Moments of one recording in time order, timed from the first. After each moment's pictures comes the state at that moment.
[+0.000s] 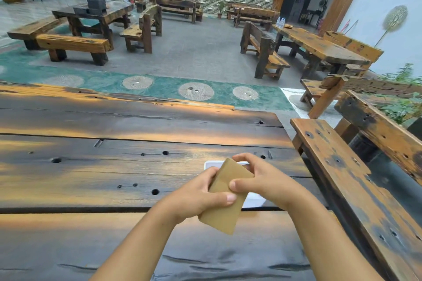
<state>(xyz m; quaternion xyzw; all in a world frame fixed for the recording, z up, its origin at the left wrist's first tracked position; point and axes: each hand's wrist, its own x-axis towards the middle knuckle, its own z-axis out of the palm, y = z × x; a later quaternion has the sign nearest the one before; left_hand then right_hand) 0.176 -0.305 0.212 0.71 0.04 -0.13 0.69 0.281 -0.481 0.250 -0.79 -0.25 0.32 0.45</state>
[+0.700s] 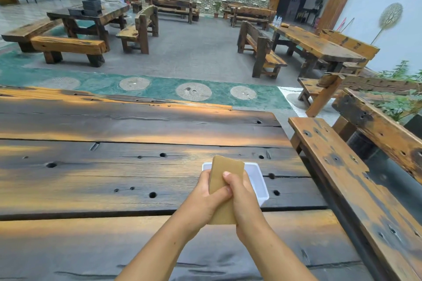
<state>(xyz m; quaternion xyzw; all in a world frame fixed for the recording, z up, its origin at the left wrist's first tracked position) 0.181 -0.333 0.195 0.62 0.12 -0.02 0.77 0.233 -0.439 0.199 -0.66 -0.03 0.22 0.72</state>
